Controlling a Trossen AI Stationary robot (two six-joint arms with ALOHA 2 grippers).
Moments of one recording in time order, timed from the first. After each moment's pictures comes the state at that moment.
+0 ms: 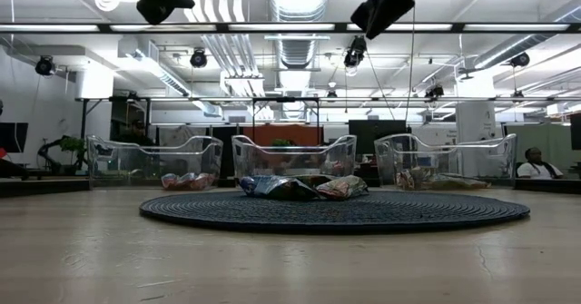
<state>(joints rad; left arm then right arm) 0.27 0.84 1.01 -0.64 0.15 0.00 -0.36 1.52 1.60 -1.18 -0.34 -0.54</state>
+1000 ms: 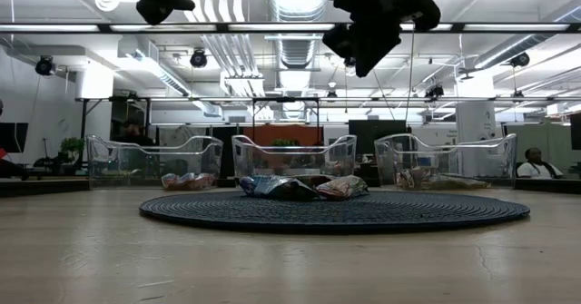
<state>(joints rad) 0.27 0.84 1.01 -0.64 0.13 -0.01 -0.29 1.69 1.60 -1.17 -0.26 -0.86</state>
